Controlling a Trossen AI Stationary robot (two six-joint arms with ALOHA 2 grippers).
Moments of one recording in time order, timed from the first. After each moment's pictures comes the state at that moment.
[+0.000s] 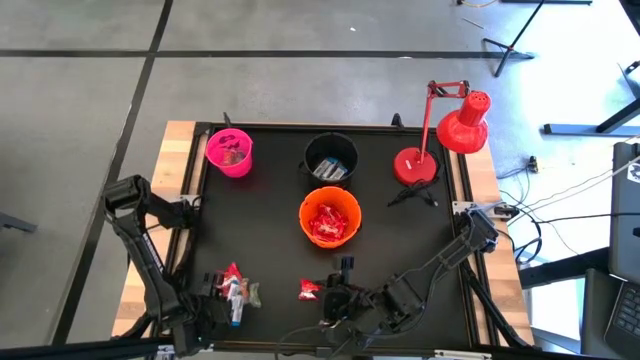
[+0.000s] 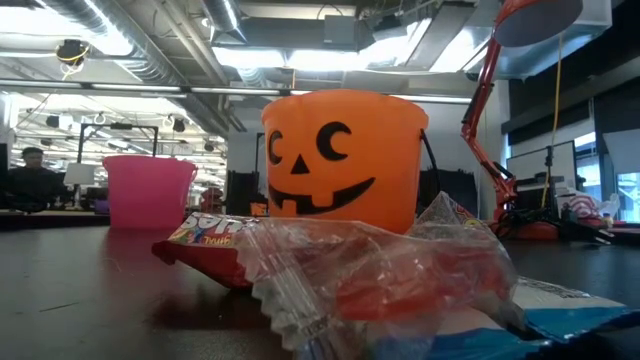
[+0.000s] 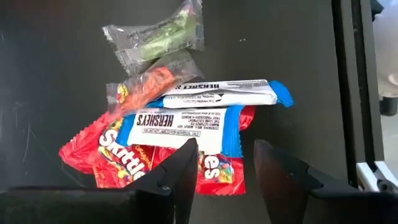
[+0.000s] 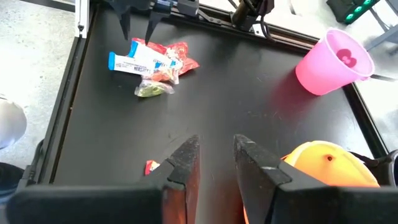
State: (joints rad) left arm -1.12 1.68 1.10 -0.85 -0.31 -1.00; right arm 0.65 2.13 2.21 -1.00 0.68 0.34
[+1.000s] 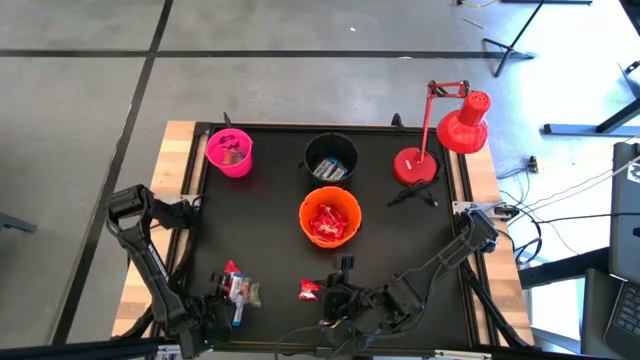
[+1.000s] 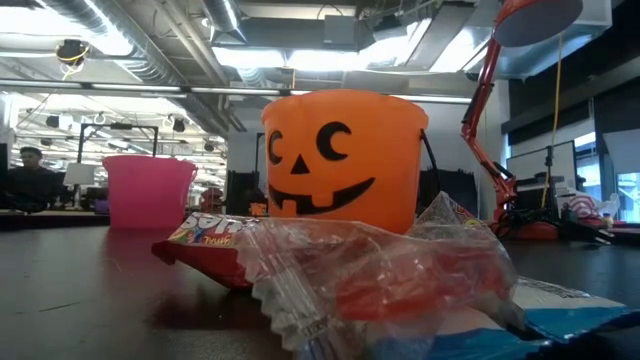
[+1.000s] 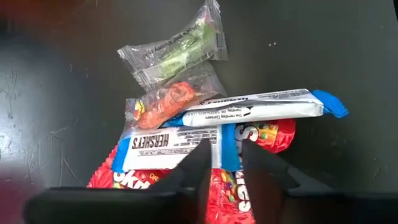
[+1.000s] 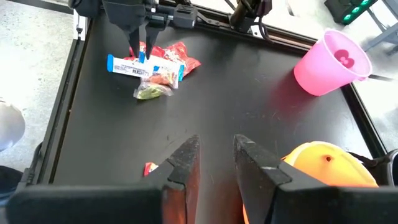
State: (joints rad) left arm -1.12 1.77 1.10 -0.86 -0.42 -0.91; right arm 0.65 2.13 2.21 -0.99 0.69 0.34
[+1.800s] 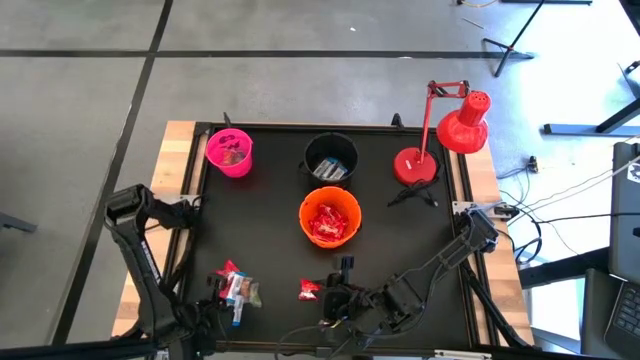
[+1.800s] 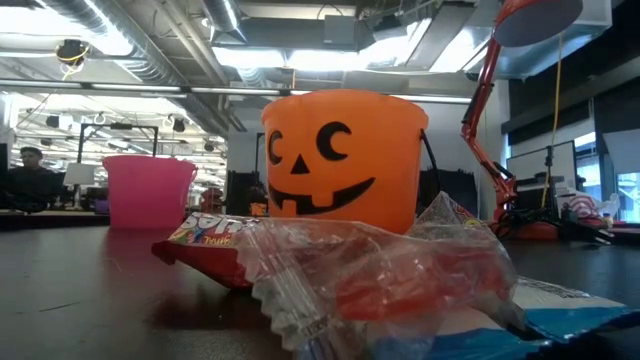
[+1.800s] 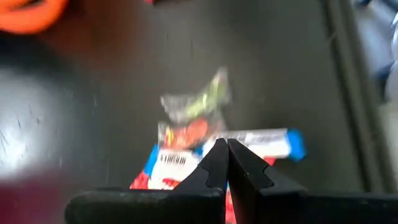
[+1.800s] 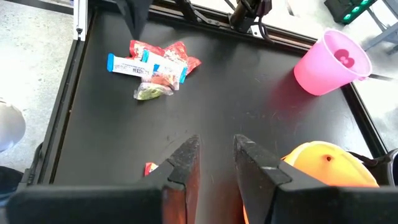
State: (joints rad) left arm -1.13 1.77 1.34 -1.09 -0.51 -0.94; right arm 0.65 2.13 2.21 -0.99 0.69 0.34
